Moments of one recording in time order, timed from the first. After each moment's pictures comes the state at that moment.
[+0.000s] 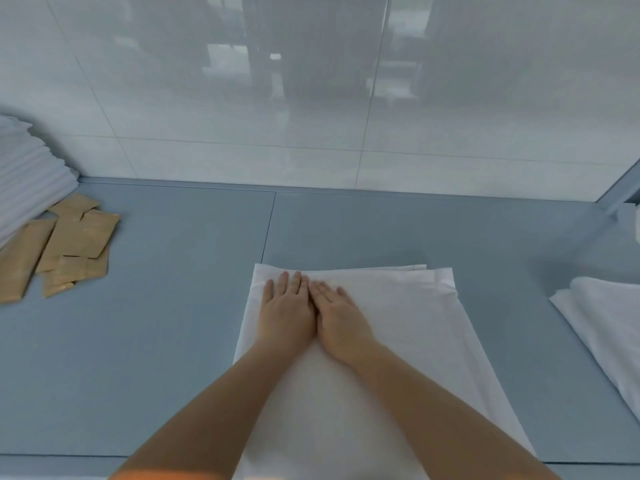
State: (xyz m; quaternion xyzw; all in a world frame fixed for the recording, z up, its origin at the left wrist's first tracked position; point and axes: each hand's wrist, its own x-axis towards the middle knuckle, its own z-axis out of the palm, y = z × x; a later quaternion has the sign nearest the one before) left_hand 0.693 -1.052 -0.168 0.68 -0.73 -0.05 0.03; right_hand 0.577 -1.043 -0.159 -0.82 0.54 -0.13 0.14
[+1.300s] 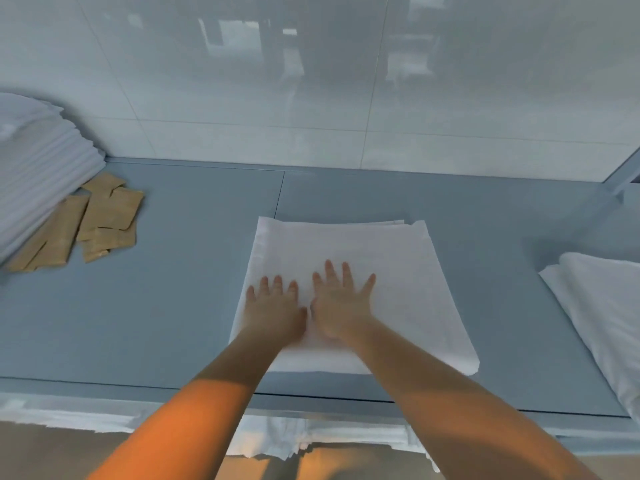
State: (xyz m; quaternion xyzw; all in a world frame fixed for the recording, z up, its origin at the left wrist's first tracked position) left_hand 0.709 -0.984 -0.137 0.70 -0.69 -0.13 -0.13; right_hand 0.582 -1.004 -0.134 -0.76 0.62 0.11 0.16
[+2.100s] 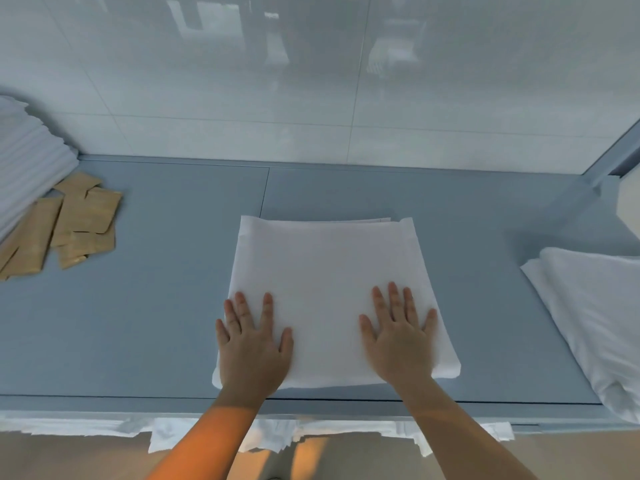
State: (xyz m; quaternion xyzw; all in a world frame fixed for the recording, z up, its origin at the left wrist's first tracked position) left_hand 0.709 -0.925 -0.153 0.76 -0.65 -0.07 0.02; right_hand 0.479 -0.946 -0.165 -0.68 0.74 0.01 0.04
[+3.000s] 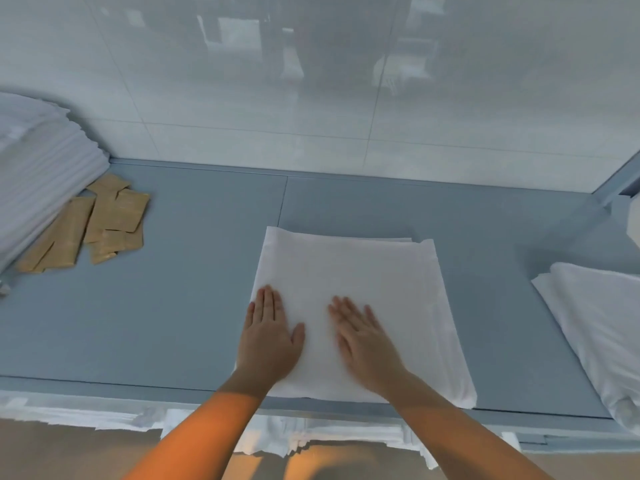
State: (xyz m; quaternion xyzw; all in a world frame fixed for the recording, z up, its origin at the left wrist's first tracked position) left_hand 0.726 -0.940 -0.150 0.72 -0.69 -0.09 0.03; right_hand 0.527 -0.941 -0.149 -0.85 0.50 -0.13 0.13
